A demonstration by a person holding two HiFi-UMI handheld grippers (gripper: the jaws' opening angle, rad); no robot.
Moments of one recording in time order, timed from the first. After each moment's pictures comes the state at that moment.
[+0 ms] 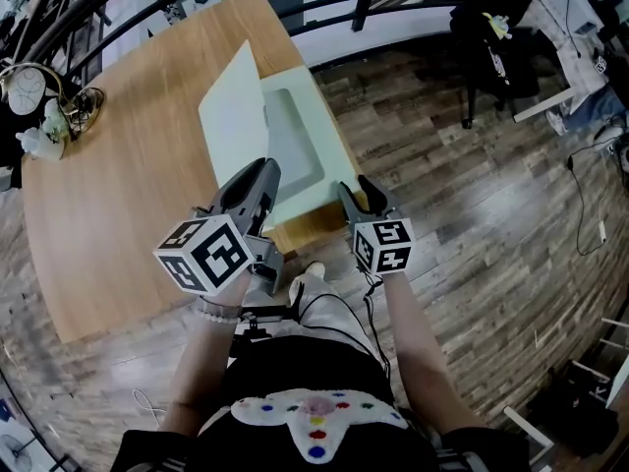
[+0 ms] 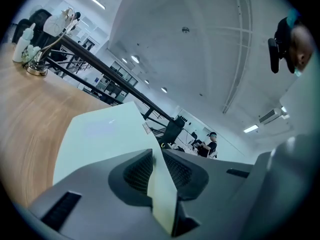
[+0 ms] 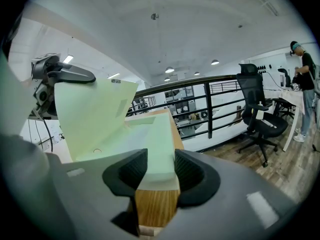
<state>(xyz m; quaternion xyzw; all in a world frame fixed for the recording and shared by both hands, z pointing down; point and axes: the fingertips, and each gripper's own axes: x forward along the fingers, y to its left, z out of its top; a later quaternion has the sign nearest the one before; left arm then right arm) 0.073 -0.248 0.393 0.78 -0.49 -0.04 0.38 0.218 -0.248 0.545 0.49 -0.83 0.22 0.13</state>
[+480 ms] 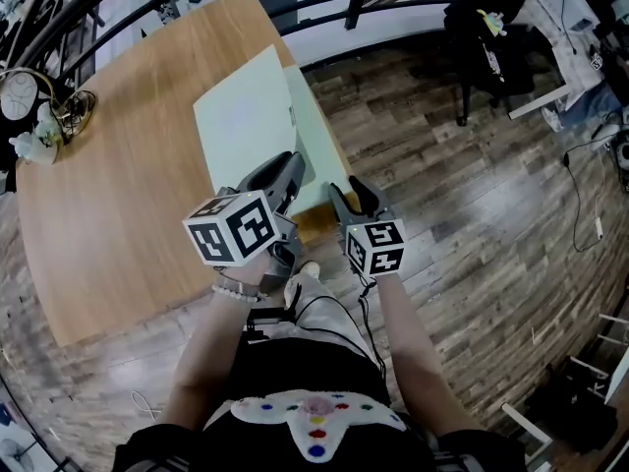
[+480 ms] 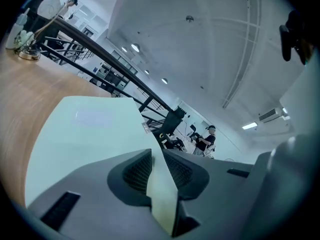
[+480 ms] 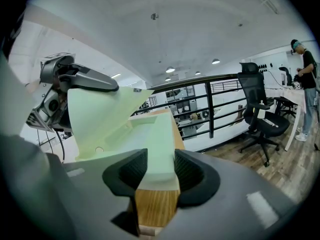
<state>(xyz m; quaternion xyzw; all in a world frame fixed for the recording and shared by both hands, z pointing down) 0.126 -0.273 0.435 0.78 -0.46 -0.01 0.42 0.218 -0.248 0.546 0.48 -0.84 0.22 0.12</state>
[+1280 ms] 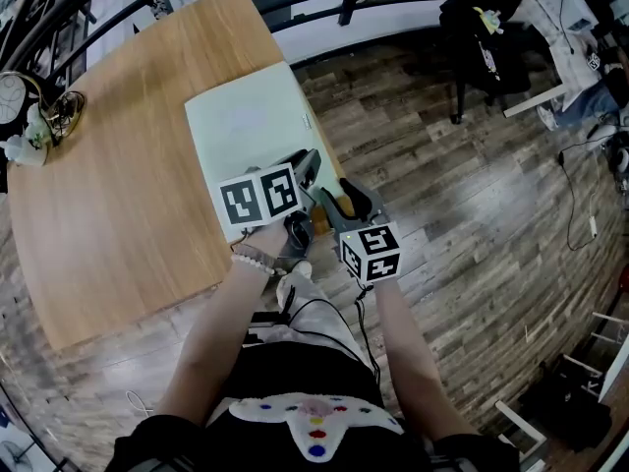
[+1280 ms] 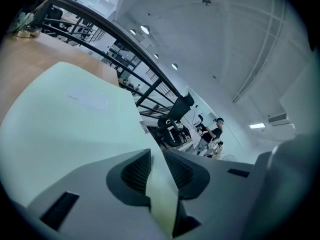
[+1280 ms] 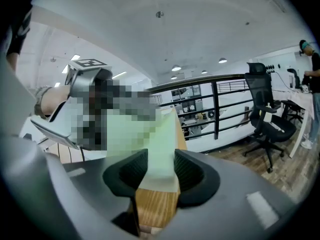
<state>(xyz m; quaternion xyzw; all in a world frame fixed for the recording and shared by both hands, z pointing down) 0.170 -0.308 0.513 0.75 -0.45 0.06 0.49 0.217 -0.251 0.546 0.45 -0.85 0.21 0.14</state>
